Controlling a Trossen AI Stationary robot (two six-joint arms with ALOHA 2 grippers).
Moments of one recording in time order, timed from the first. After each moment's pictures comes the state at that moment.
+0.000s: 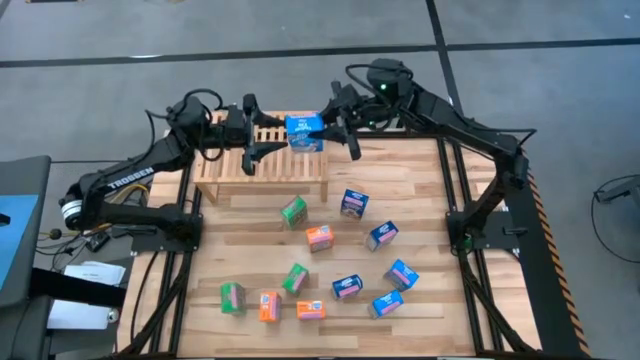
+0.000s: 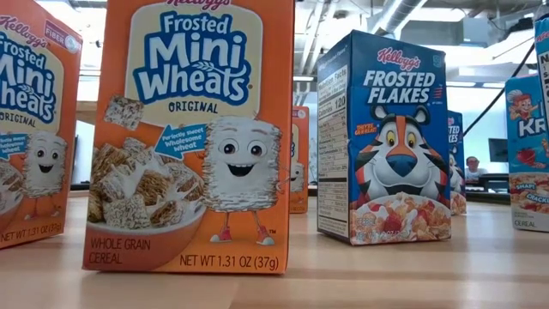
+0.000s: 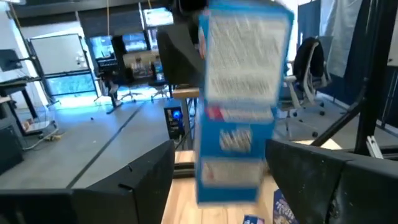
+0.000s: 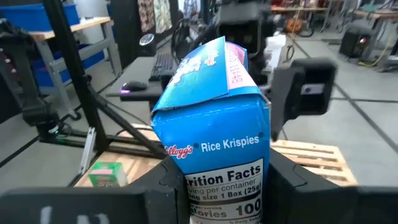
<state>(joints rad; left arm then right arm) 0.54 1.07 1.02 0.22 0.46 0.06 -0.40 1.66 1.86 -0.36 -0.59 -0.10</state>
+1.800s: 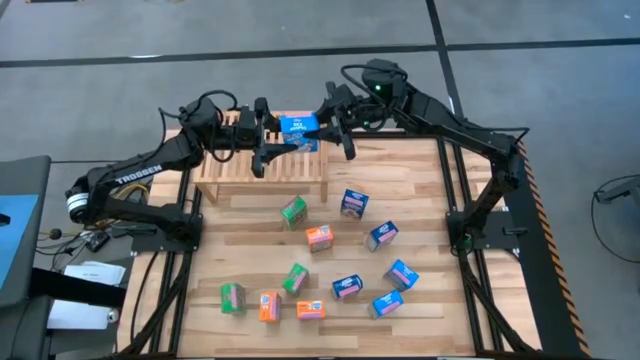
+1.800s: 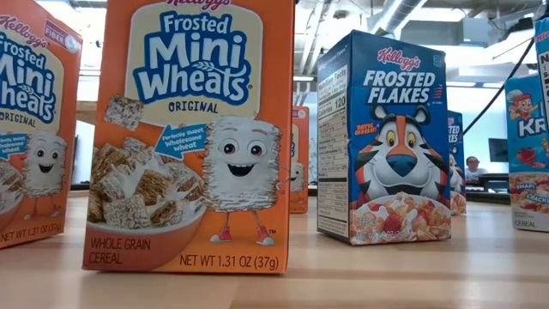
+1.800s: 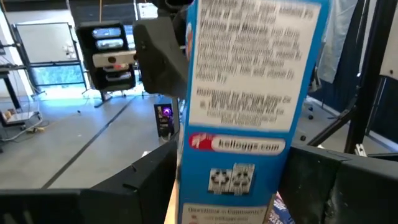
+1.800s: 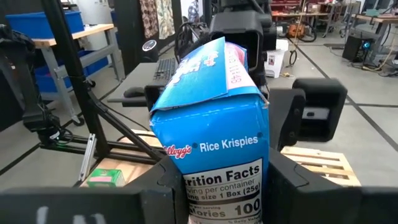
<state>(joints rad) 0.48 1.15 1.06 0.23 0.43 0.02 -0.39 1.69 1.86 -0.31 -0.61 -0.08</state>
